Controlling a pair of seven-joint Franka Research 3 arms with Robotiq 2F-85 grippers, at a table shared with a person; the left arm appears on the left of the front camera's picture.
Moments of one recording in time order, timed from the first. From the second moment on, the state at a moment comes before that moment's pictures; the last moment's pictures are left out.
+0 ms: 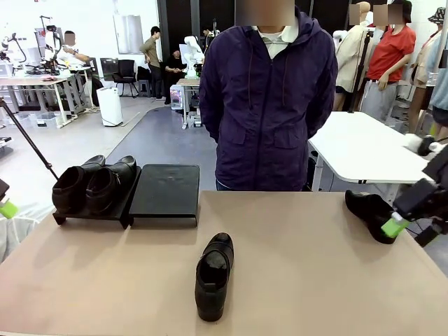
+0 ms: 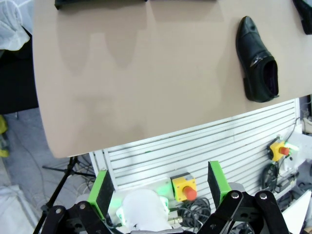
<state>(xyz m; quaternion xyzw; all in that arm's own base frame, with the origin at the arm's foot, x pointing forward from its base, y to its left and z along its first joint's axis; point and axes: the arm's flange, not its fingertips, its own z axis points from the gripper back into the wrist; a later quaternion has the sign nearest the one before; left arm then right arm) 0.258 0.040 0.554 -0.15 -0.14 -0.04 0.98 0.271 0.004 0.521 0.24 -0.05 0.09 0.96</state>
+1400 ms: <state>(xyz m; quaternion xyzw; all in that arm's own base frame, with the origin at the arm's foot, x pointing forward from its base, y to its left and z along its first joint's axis) 0.258 0.040 0.554 -0.15 -0.14 -0.04 0.98 0.271 0.000 0.525 0.24 -0.07 0.10 0.96</state>
